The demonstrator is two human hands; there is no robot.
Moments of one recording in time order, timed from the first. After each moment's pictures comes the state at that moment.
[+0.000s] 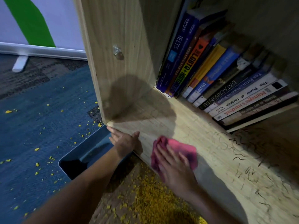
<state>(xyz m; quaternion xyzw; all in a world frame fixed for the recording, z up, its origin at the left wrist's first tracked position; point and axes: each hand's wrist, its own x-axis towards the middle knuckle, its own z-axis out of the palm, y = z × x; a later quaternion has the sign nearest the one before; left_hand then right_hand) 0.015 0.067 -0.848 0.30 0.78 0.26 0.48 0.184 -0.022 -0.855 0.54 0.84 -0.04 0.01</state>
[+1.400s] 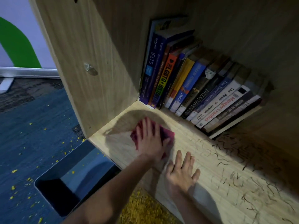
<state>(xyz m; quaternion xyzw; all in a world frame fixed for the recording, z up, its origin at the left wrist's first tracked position) 0.122 0.071 -0.833 0.76 0.61 0.11 0.19 0.212 -0.015 -0.877 0.87 0.49 -0.03 -0.03</state>
